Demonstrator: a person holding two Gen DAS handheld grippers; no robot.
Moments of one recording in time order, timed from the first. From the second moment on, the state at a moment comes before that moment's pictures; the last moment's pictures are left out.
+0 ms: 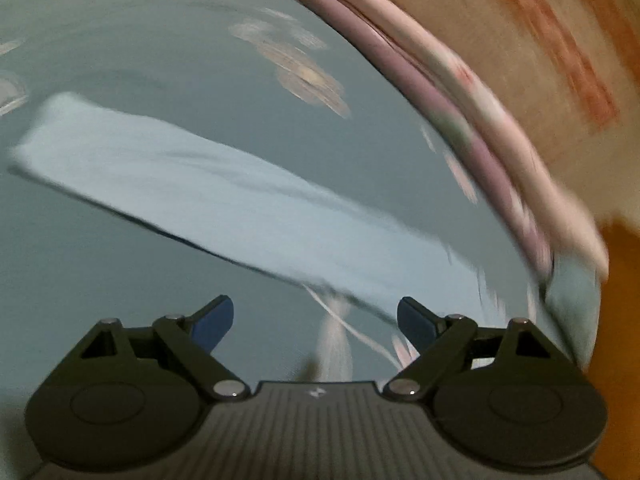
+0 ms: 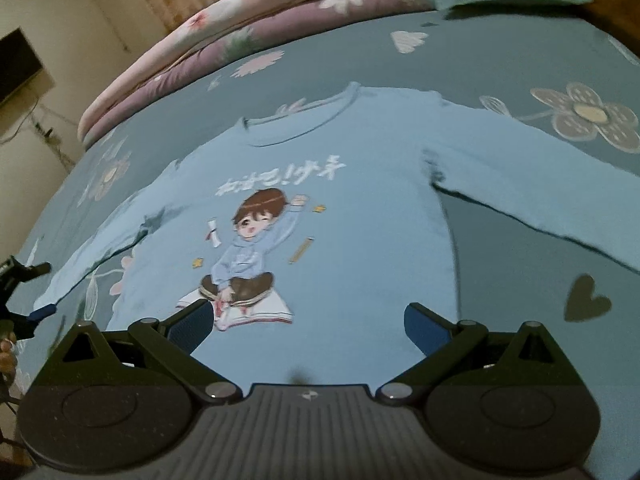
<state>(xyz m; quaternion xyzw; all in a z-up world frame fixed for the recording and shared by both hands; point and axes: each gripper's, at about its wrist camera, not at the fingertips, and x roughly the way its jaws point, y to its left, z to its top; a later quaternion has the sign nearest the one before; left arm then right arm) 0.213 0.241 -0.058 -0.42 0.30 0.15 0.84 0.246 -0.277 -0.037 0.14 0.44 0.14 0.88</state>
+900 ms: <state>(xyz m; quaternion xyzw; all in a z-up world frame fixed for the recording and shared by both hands) 0.207 0.354 -0.112 -0.55 0.17 0.18 0.79 0.246 -0.188 -0.023 0.08 0.46 0.13 0.88</state>
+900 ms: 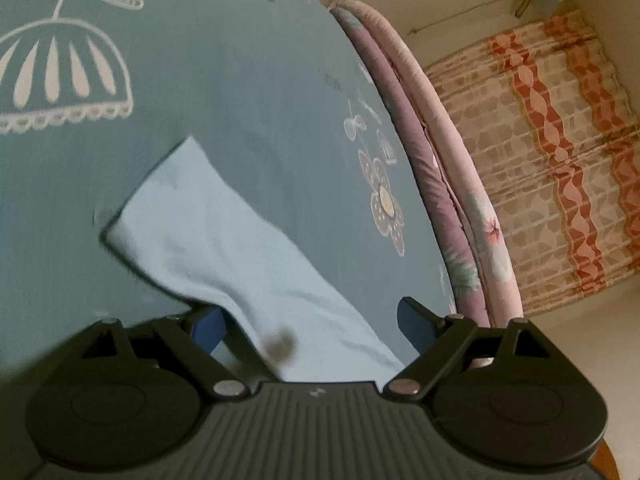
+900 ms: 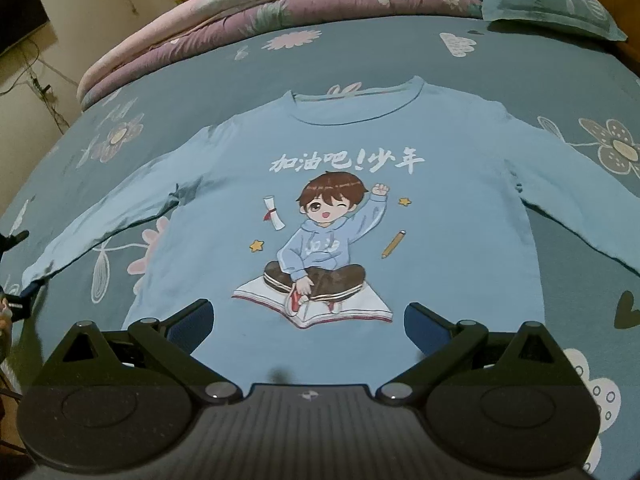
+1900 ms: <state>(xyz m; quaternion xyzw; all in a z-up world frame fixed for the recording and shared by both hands) 0.212 0.367 -0.108 -0.47 0.16 0.21 0.84 0.244 -0.153 -0.026 0.04 0.47 0.14 0.87</state>
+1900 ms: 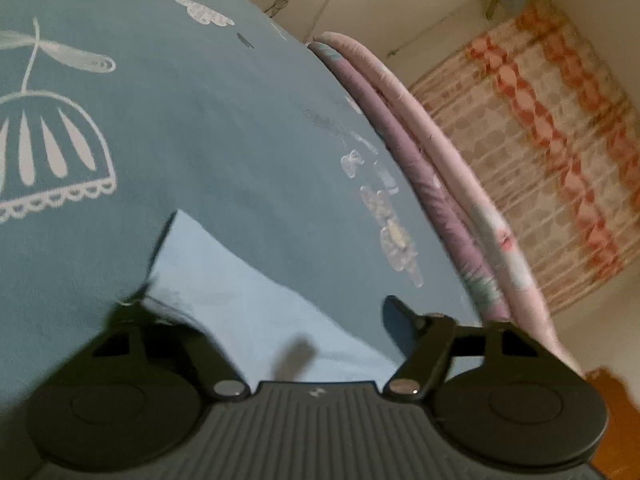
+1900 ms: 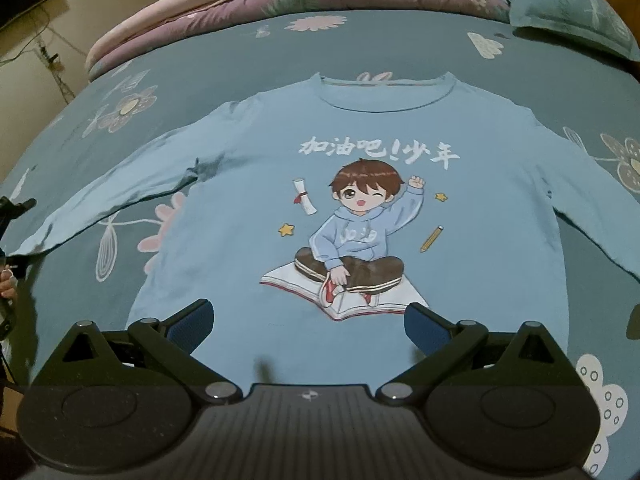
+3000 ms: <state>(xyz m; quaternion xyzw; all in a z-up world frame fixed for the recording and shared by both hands) 0.282 0.302 0.017 -0.27 0.29 0.13 0.91 0.233 -0.156 -0.040 0.03 0.47 0.18 0.87</state>
